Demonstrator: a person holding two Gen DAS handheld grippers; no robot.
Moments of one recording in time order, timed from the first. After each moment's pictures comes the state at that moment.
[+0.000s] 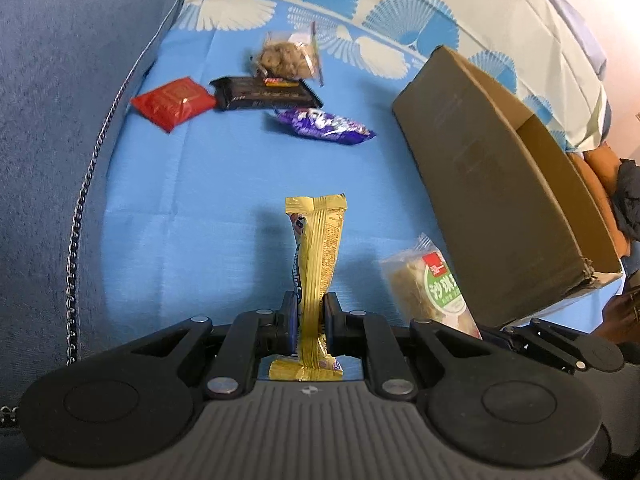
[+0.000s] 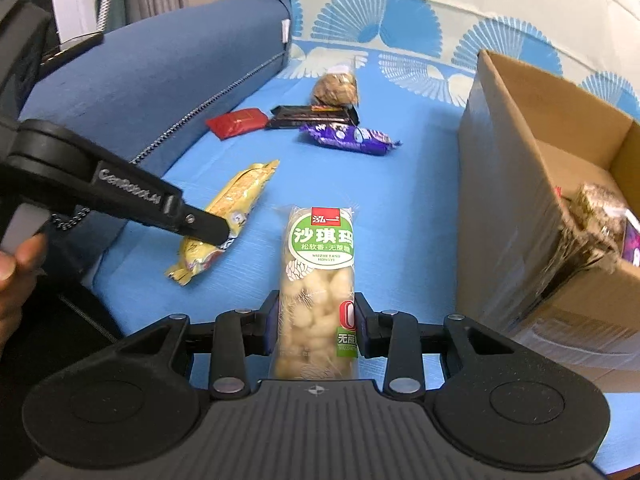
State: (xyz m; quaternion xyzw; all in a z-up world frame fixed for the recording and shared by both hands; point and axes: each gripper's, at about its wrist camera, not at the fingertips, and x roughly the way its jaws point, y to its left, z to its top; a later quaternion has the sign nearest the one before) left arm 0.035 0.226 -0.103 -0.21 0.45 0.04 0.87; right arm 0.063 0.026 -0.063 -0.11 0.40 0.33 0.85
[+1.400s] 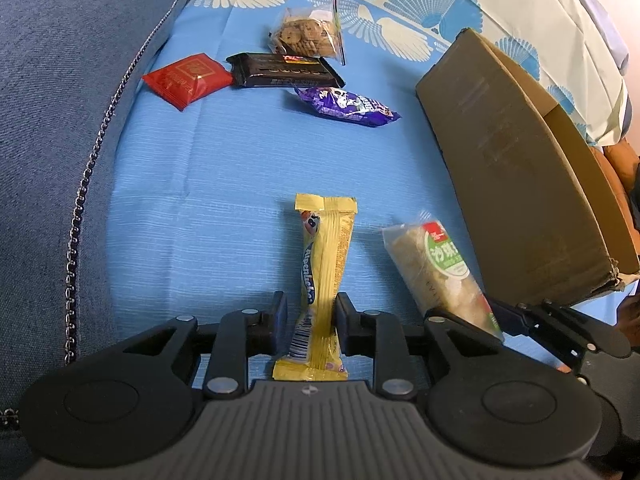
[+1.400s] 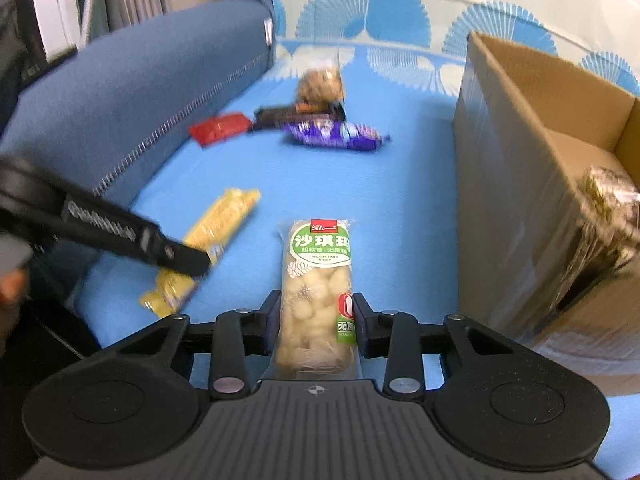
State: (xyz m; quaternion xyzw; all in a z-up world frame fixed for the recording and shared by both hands) left arm 0.046 0.227 -0.113 -0.21 0.48 0.06 0.85; right arm 0.082 0.025 -0.072 -0.09 0.39 0.33 0.85
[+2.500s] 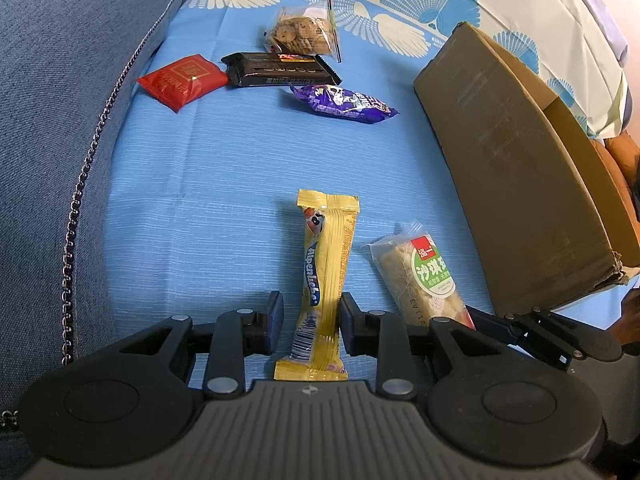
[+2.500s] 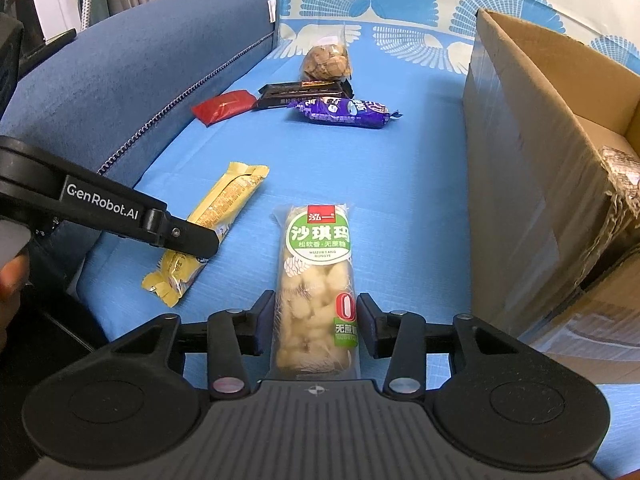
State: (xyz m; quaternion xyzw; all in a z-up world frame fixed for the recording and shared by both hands) left arm 0.047 0.223 -0.113 -0.20 0.48 0.06 0.85; right arm 0.083 0.030 -0.083 -0.09 0.43 0.34 0.83
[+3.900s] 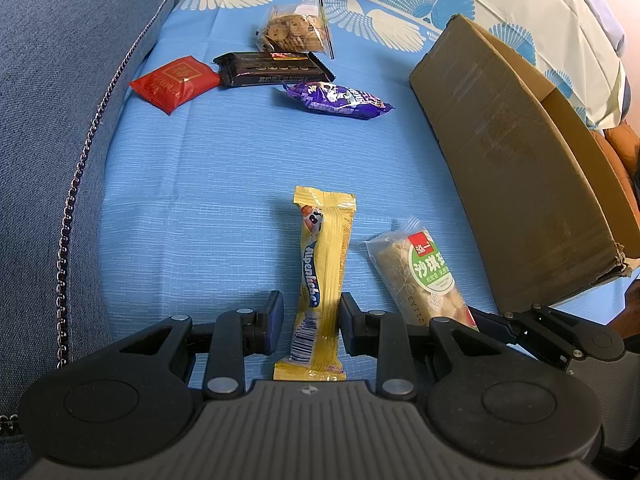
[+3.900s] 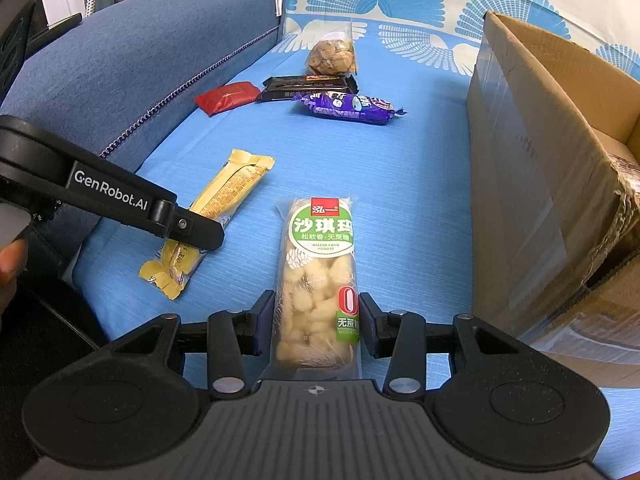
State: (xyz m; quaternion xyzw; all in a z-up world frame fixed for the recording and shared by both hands) left arm 0.051 0.219 -0.114 -0.18 0.48 0.05 0.85; right arm 0.080 0.033 -0.085 -0.11 0.43 0.34 0.83
